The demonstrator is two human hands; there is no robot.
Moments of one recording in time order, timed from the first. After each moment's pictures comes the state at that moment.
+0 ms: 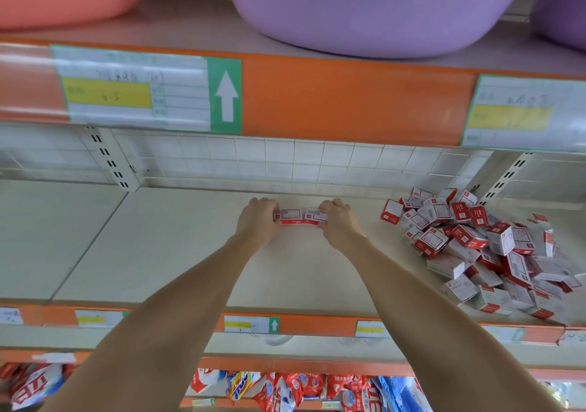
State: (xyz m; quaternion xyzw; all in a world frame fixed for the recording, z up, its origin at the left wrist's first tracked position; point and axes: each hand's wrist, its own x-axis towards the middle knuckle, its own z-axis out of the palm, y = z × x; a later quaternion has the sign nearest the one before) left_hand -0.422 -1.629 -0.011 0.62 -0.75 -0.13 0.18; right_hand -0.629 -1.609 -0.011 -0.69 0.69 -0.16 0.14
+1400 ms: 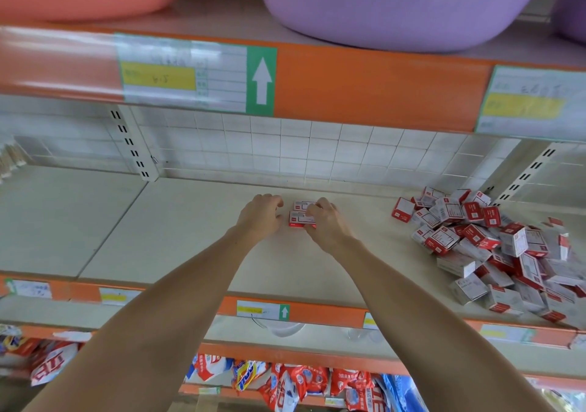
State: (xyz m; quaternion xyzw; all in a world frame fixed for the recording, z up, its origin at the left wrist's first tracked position) left_hand -0.397 -1.616 -0.003 0.62 -0.76 -0.14 0.15; right_hand -0.585 -1.591 -0.013 -0.77 0.61 -0.15 0.09
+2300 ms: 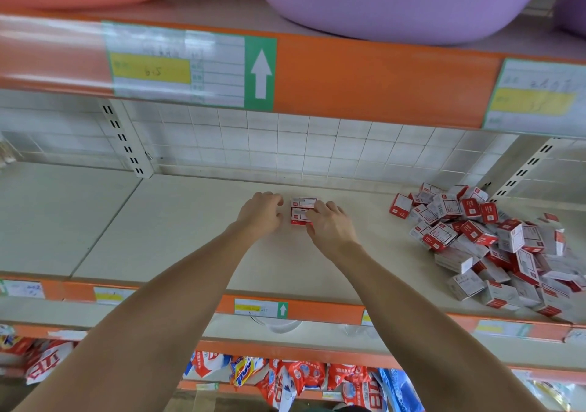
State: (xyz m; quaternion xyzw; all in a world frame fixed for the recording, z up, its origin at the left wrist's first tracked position) left_hand -0.403 -1.617 -0.003 0.61 -0.77 -0.15 0.12; right_hand -0.588 -1.573 -0.017 -0.79 0.59 -0.15 -0.06
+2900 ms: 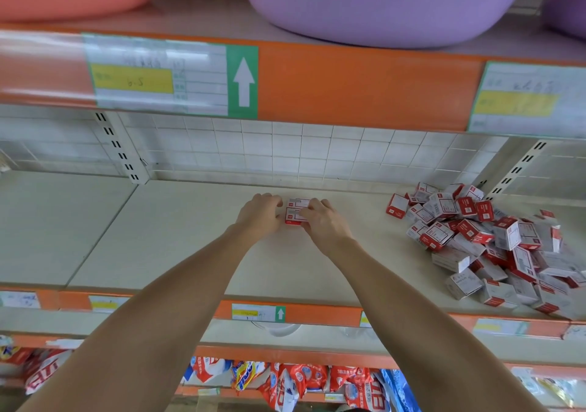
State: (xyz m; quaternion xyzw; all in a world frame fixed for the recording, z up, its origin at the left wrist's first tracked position) left_hand -0.410 -1.617 0.006 0.60 -0.78 -0.15 0.10; right_hand -0.590 -1.586 -0.012 -0.80 0.58 -0.14 0.02
